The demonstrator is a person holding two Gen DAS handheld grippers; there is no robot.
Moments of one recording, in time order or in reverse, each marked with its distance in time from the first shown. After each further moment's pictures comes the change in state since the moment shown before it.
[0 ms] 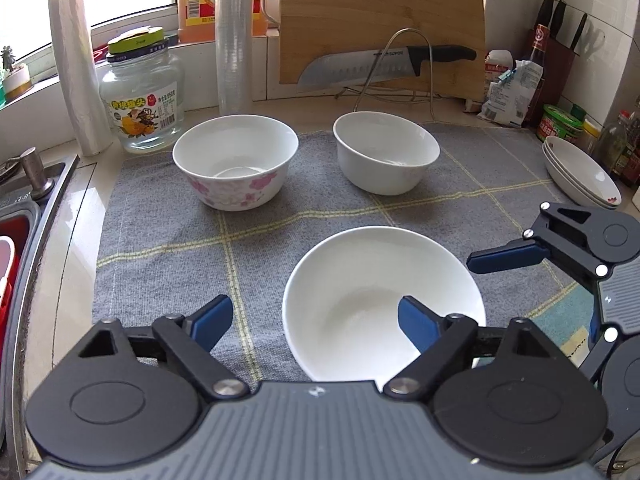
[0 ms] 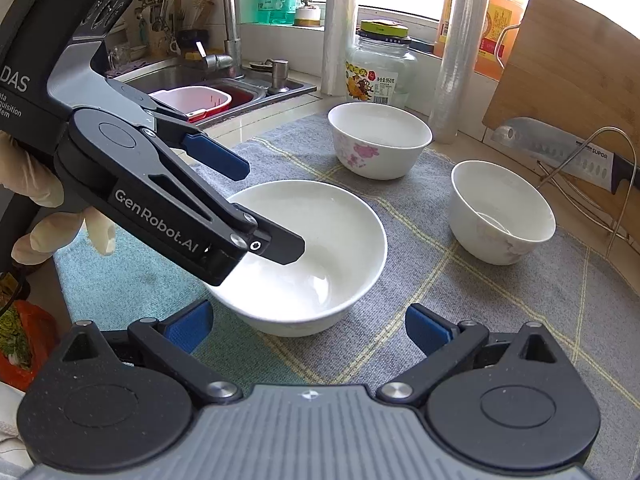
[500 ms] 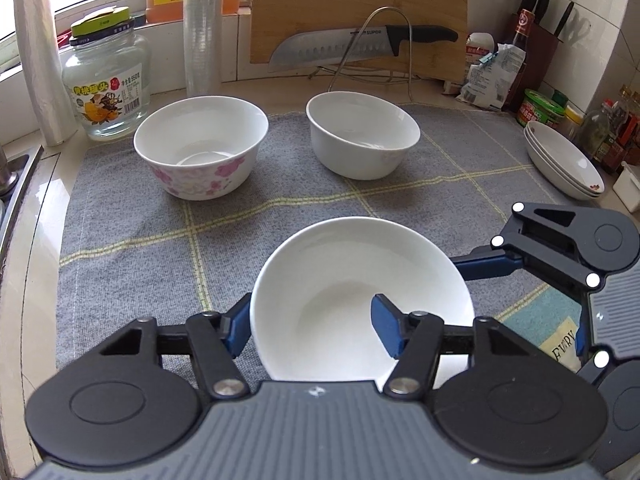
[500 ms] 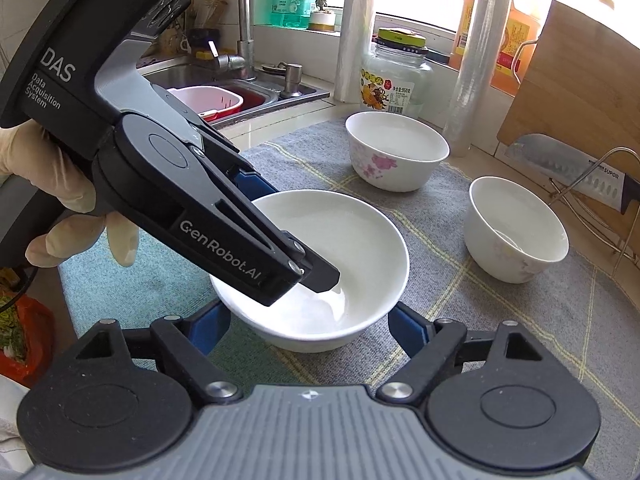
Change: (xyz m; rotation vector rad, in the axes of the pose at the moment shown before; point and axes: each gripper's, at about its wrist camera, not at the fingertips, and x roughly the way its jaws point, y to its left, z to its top) left arm 0.017 -0.002 0.006 0.016 0.057 -0.088; right arm 0.006 0.011 0.006 -0.044 -0.015 0.009
